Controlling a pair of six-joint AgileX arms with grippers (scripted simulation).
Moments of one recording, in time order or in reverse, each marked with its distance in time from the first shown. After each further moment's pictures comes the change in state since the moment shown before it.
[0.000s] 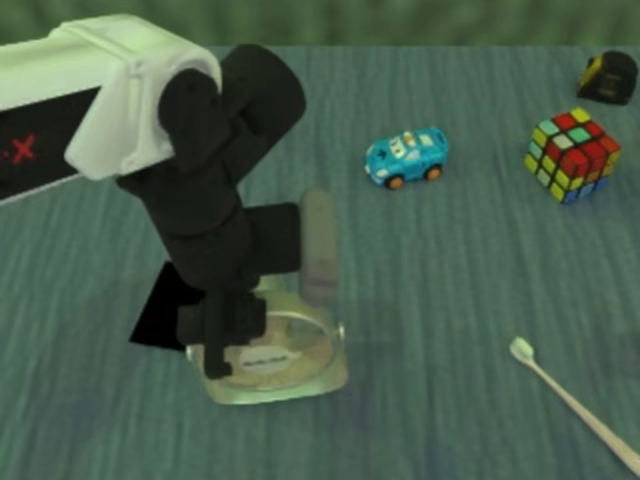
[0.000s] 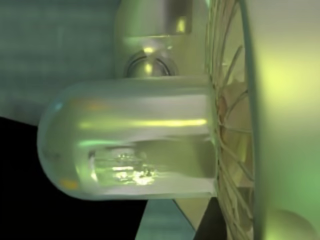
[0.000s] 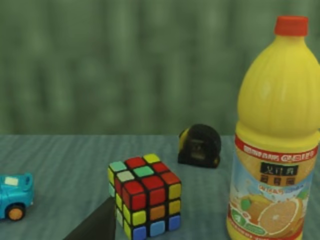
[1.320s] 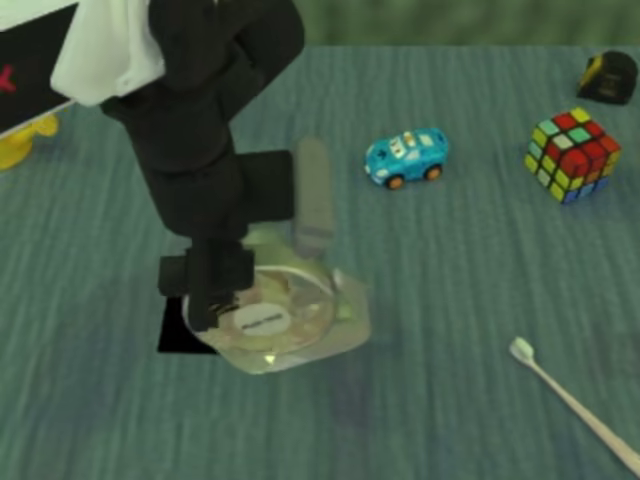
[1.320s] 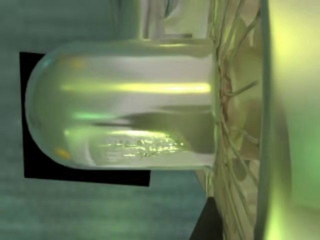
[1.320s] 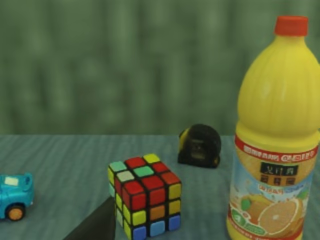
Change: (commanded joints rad) left arm 0.015 0.027 0.217 -0.232 -0.040 0.006; right arm 0.000 0.000 0.000 0.000 0.000 0.000
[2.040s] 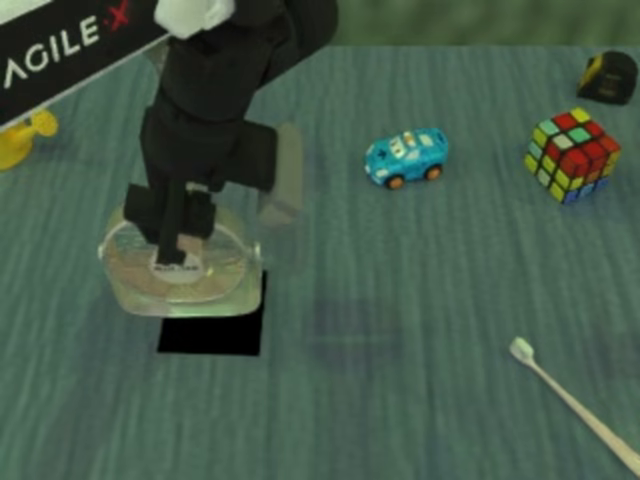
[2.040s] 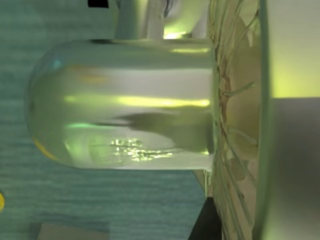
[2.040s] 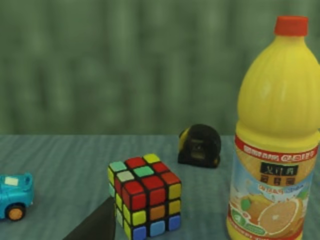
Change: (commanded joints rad) left arm 0.021 0.268 0.330 -0.299 -0.380 0.042; right arm 0.000 0.000 0.000 0.000 0.000 0.000
